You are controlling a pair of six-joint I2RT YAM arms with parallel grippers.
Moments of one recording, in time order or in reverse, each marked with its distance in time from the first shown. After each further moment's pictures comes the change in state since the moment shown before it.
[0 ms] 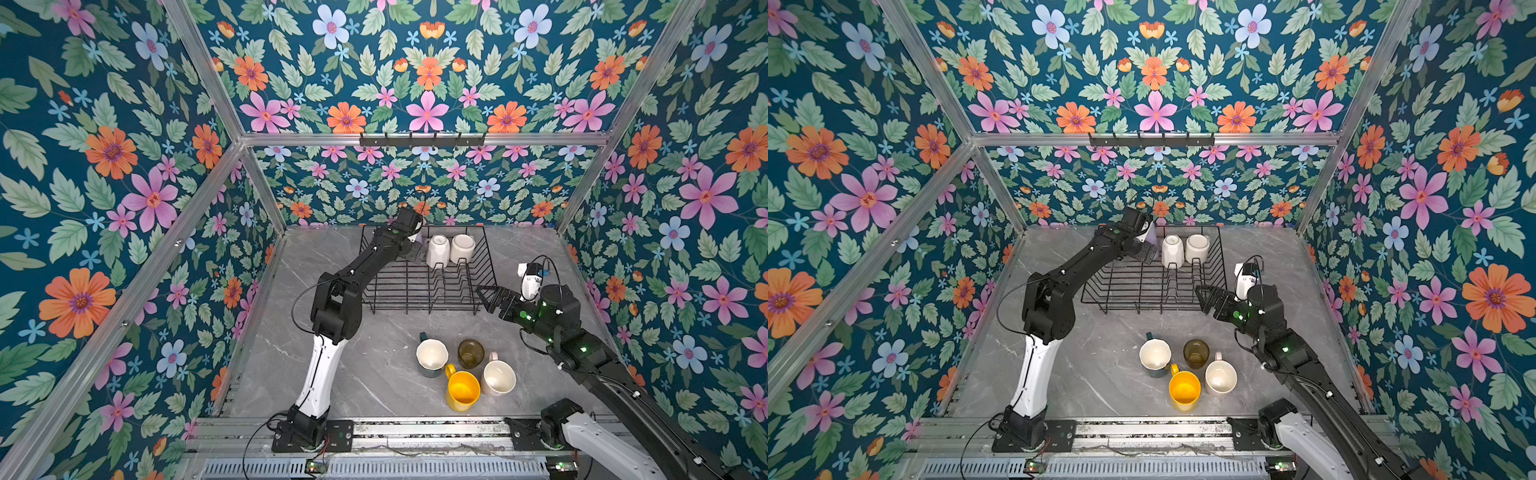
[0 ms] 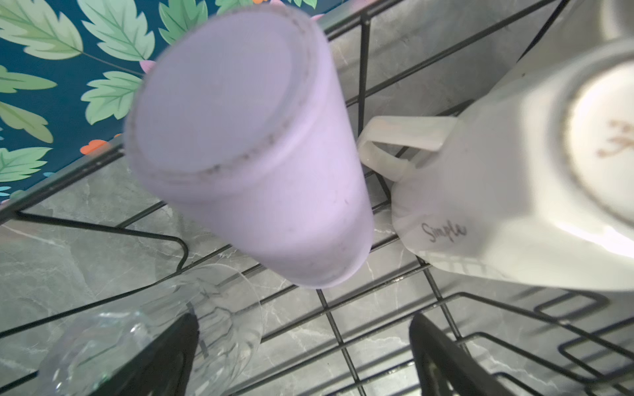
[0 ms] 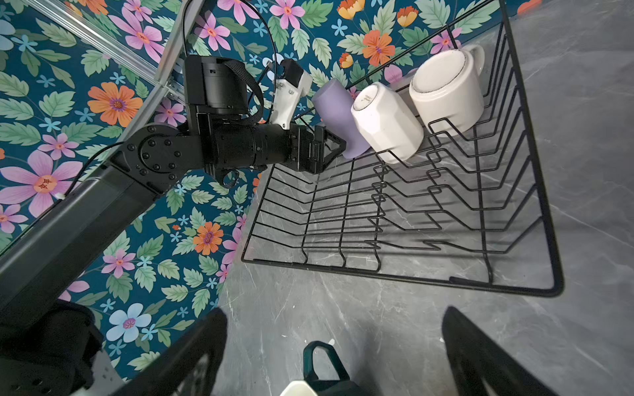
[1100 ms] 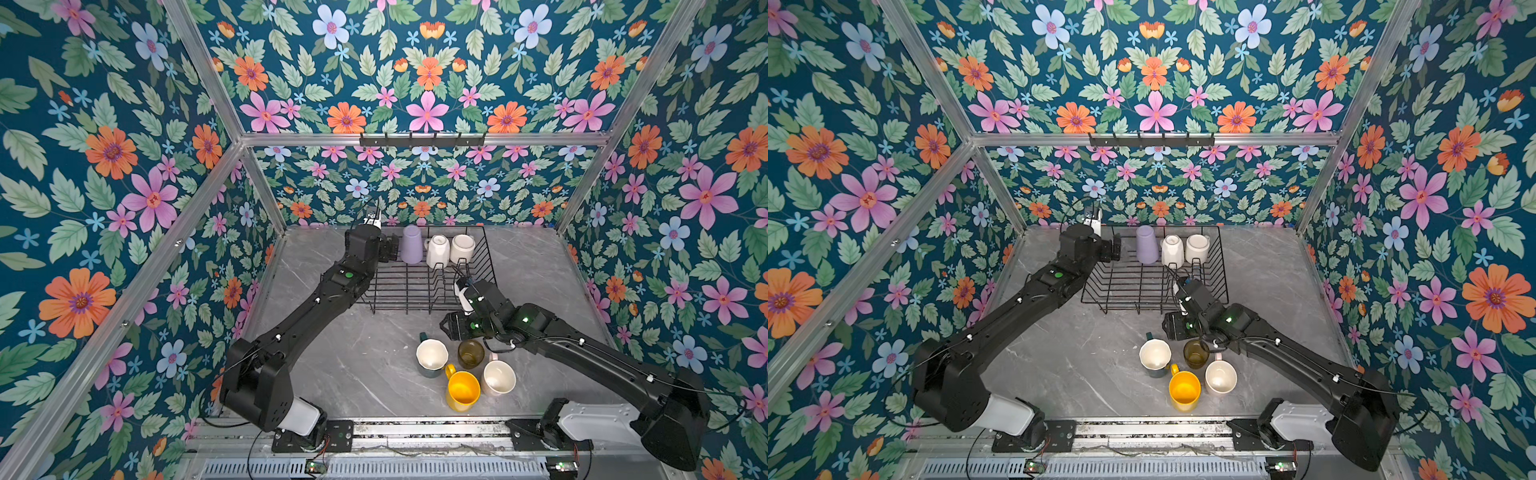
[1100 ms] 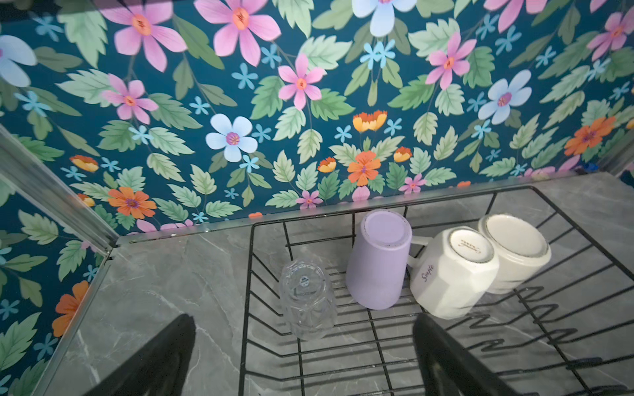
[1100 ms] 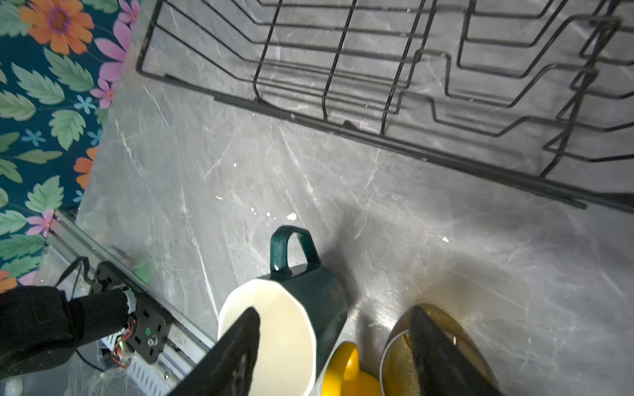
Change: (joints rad) left arm 0.015 -0.830 -0.909 0.680 -0.240 -0.128; right arm 0.406 0.437 0.294 -0.421 0.169 -0.168
